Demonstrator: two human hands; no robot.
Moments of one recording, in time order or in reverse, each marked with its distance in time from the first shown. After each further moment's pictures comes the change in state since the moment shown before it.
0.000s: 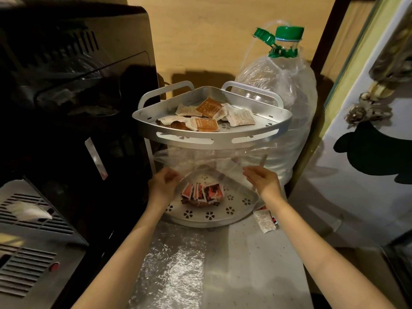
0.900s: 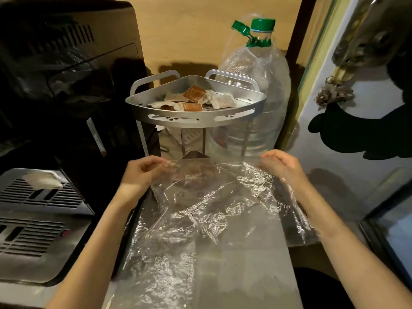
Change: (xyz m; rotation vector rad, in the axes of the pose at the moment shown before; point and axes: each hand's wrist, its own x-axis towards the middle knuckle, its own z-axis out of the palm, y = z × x) left_hand -0.065 0.046 -0.060 -0.259 -0.206 0.194; right_hand -0.078 -0.044 -0.074 -0.169 -0.094 -0.238
